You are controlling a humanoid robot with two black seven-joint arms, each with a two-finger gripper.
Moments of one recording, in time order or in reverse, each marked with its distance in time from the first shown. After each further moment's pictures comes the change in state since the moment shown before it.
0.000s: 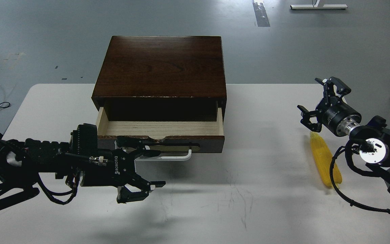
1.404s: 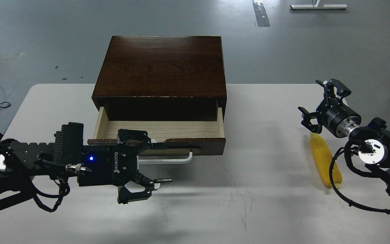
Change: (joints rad) left arm -0.005 0.050 -0.013 -0.056 0.000 0.234 0.000; right arm -0.001 0.016 -0.004 -0.036 -0.002 0.004 0.000
